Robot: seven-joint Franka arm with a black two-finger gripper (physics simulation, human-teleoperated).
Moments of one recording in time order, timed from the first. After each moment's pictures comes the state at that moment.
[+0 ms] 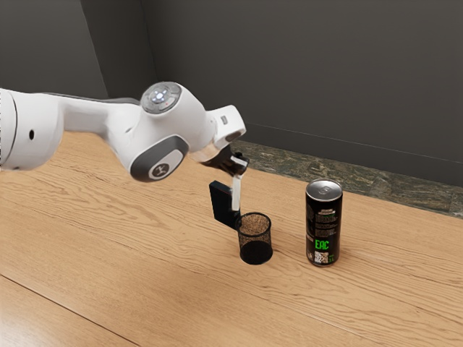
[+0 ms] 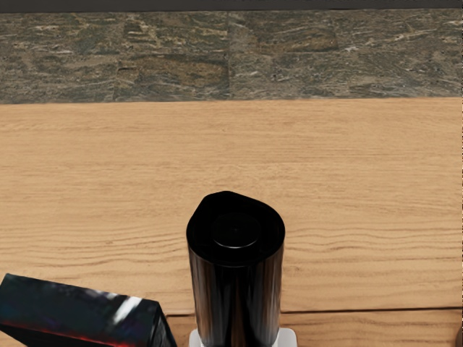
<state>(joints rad) 0.02 0.13 -0.26 -2.07 0.35 2.75 -0.49</state>
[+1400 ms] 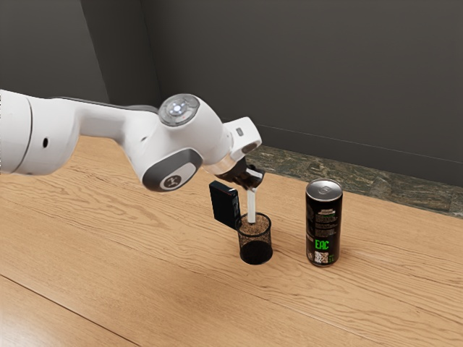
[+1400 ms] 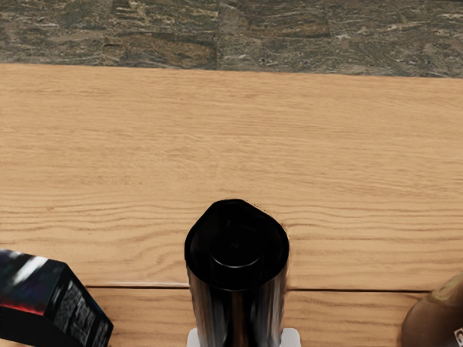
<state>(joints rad) -0.01 0.18 -0.29 -2.05 0.41 2.75 -0.63</state>
